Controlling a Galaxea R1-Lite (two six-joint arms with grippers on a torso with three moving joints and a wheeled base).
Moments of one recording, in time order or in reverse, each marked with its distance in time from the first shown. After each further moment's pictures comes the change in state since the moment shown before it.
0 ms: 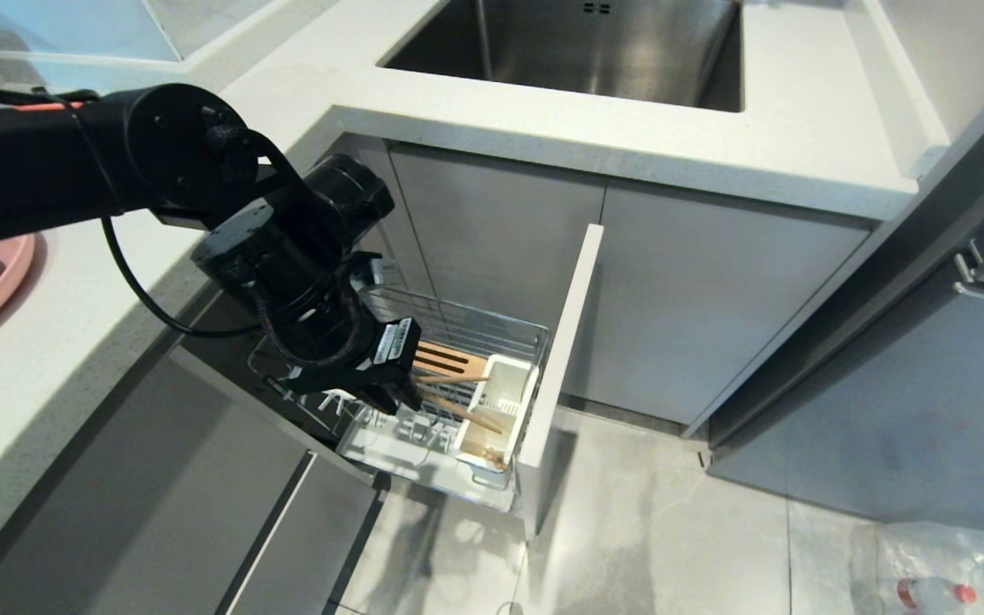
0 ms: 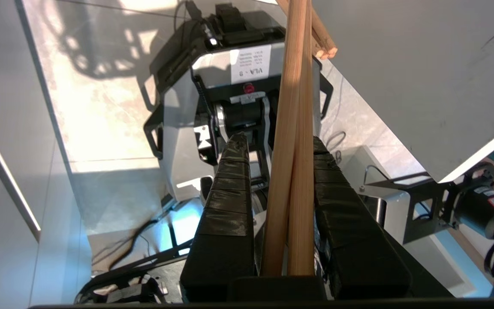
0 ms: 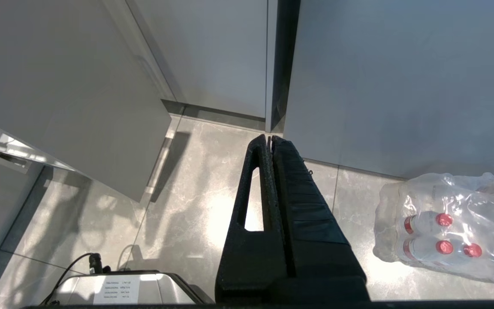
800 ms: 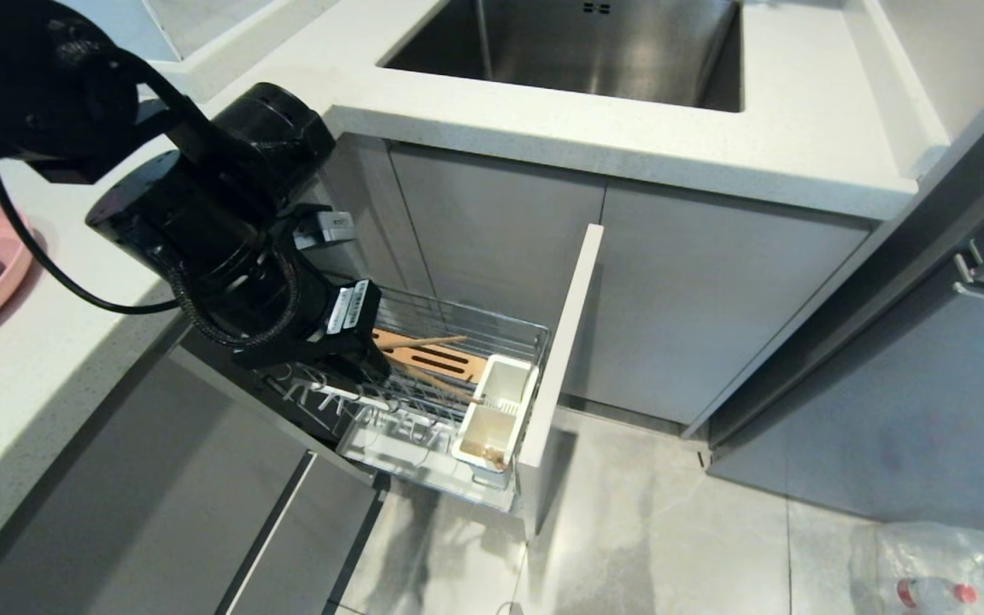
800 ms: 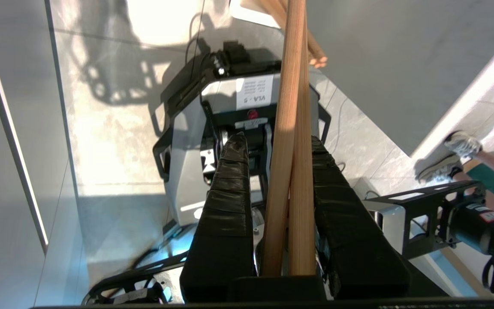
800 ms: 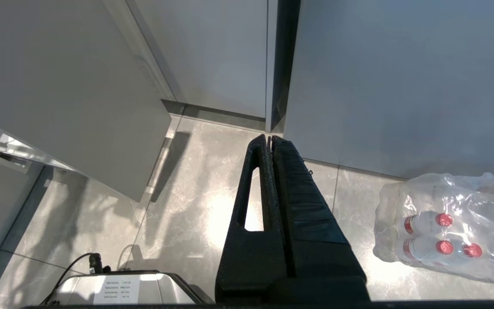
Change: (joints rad) left arm 0.005 -0.124 0.000 0.002 0.064 -0.018; right arm 0.000 0.000 0.000 0.000 0.000 0.000
